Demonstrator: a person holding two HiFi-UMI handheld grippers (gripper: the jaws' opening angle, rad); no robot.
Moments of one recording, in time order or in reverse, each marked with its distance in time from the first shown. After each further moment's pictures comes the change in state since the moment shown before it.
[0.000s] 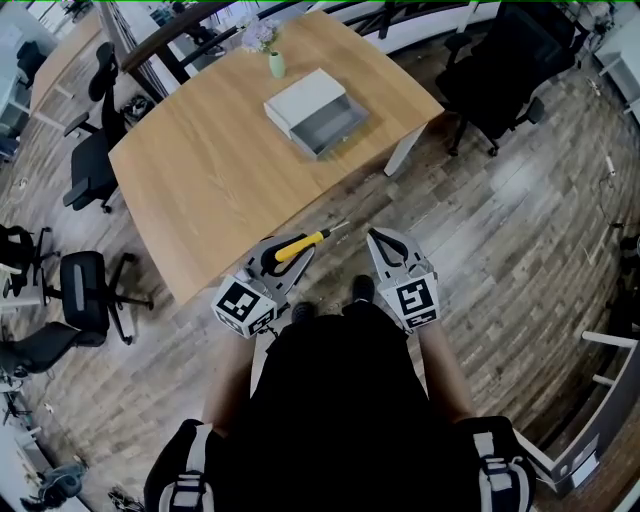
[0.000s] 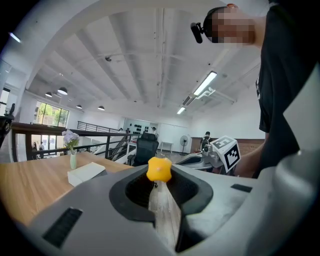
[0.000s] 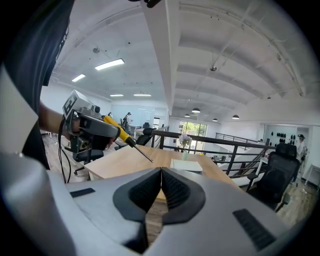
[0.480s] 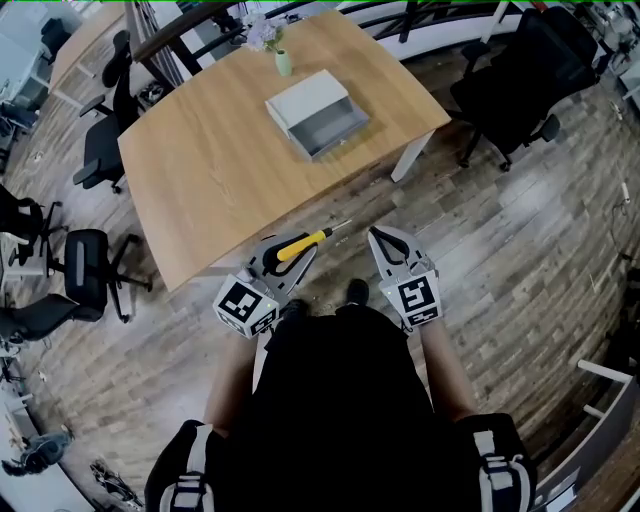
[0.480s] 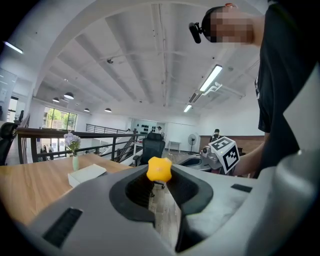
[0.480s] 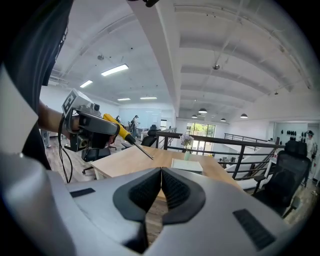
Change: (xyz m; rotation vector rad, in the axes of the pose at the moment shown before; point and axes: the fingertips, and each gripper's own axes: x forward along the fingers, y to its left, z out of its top) left arm 0.058 -0.025 0.008 0.007 0.008 0.102; right arm -0.010 -0.059 -0.020 -0.006 -0.023 0.107
